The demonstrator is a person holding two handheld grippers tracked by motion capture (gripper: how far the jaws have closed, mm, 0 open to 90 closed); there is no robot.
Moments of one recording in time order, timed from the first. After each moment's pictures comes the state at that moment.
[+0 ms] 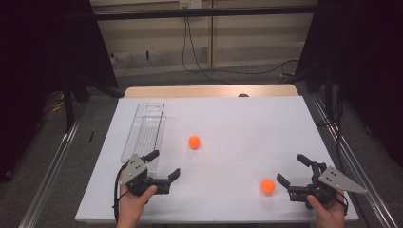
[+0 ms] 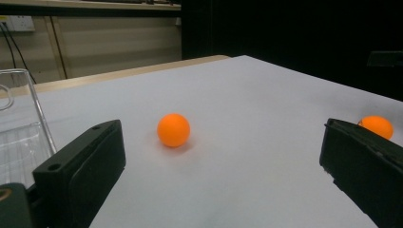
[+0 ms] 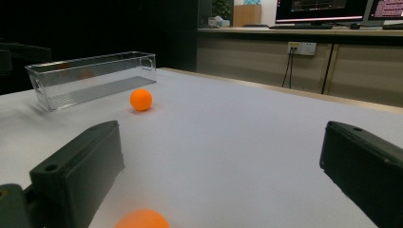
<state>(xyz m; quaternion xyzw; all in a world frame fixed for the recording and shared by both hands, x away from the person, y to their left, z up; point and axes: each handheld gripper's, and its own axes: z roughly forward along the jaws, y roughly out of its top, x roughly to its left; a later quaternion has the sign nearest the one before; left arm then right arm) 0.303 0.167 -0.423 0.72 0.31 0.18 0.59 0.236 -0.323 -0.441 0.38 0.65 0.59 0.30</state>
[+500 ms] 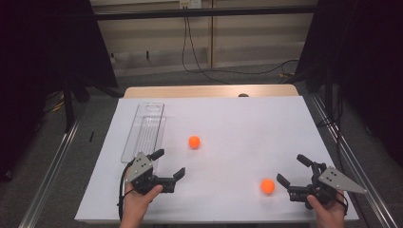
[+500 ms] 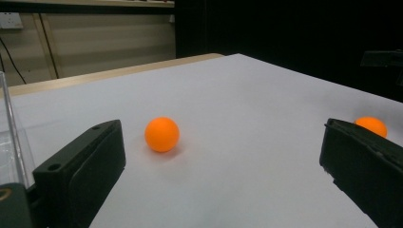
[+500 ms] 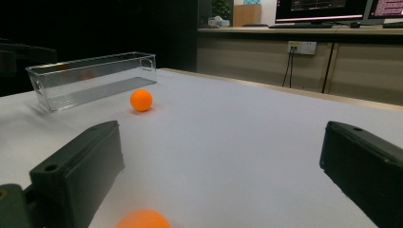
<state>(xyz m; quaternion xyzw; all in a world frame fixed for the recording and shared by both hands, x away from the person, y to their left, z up) 0.307 0.153 -0.422 0.73 0.31 0.17 0.59 0.236 -0.324 -0.442 0.38 0.65 0.59 0.29</state>
